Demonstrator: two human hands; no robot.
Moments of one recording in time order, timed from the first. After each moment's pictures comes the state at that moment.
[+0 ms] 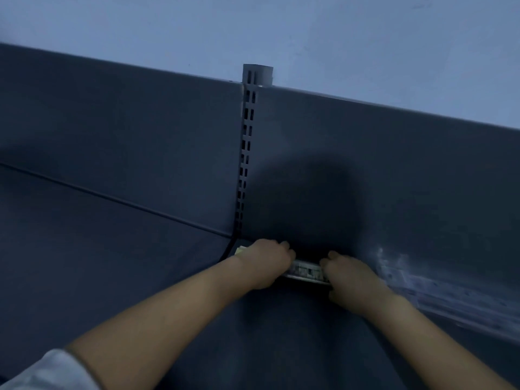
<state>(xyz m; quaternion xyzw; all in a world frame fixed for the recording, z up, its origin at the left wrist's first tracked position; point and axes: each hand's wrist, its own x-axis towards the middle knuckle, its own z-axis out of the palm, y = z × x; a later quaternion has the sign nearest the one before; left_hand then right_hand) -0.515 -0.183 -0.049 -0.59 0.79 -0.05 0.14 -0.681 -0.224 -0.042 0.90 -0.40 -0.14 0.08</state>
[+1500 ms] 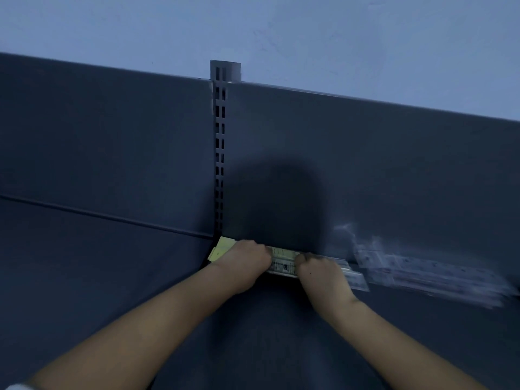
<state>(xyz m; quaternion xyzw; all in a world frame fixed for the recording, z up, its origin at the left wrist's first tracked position) -0.509 -0.180 -0.062 -0.57 0.80 -0.12 0.11 -0.664 -0.193 -0.056 0.88 -0.45 -0.05 0.15</state>
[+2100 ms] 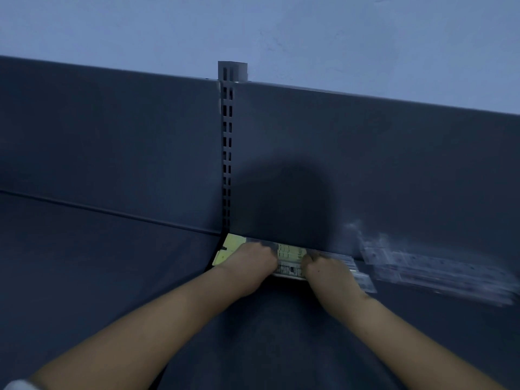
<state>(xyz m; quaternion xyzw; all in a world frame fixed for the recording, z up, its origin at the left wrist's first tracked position) -0.513 -0.164 -0.058 -0.58 0.80 -0.11 0.13 -0.673 -0.192 -0.064 0.90 -0.43 -0.06 0.11</state>
